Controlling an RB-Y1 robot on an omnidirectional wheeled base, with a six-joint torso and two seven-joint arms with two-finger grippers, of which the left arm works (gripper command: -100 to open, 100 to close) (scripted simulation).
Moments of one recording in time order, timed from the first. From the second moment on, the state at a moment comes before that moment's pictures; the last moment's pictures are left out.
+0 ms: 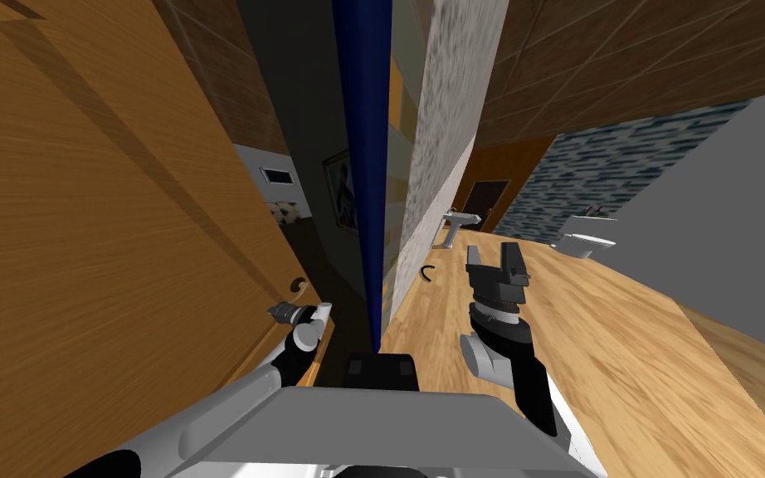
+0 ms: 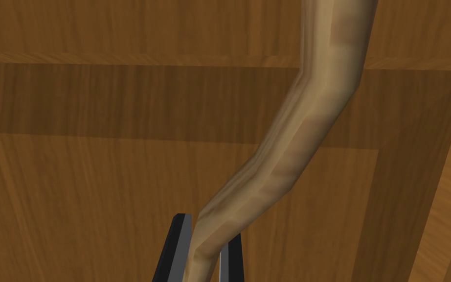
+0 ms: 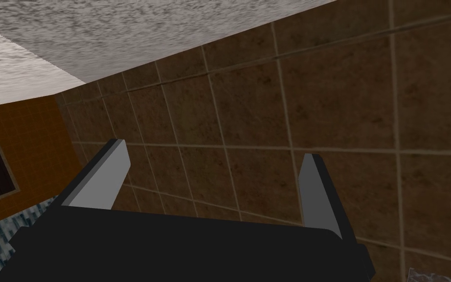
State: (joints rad) arm -0.53 0.06 1.10 -0.43 0.57 -1.24 -0.75
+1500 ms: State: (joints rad) arm -0.54 0.07 1.12 -0.41 0.59 -1.28 -0.75
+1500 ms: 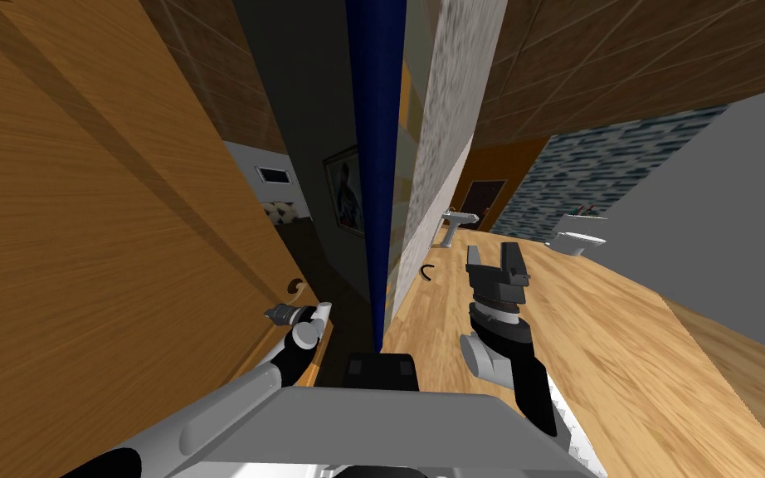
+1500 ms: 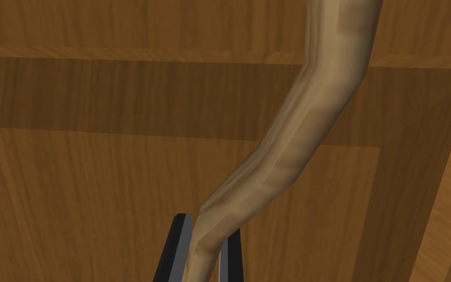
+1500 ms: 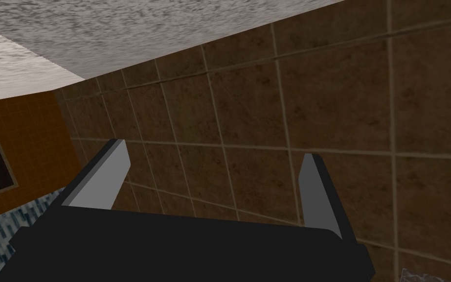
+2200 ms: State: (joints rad) arm -0.53 0.06 1.13 -0.44 0.59 -1.27 -0.76
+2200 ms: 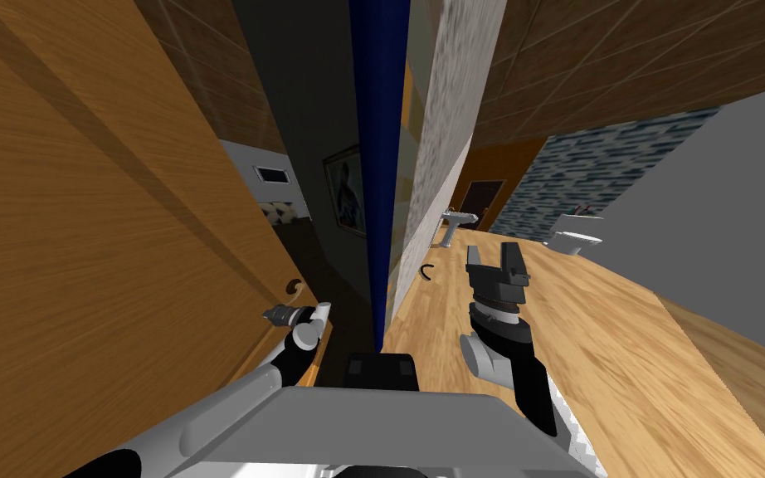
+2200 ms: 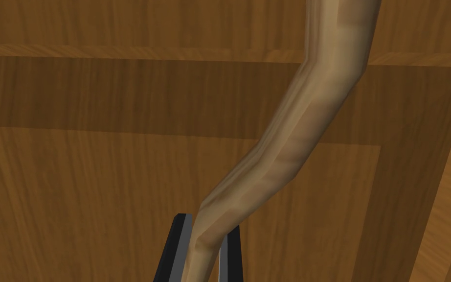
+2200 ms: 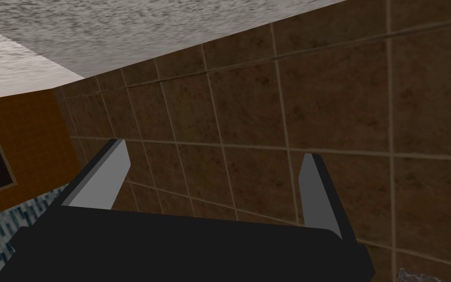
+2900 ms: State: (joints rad) arm -0.54 0.08 1.13 -0.39 0.60 -1.31 -0.74
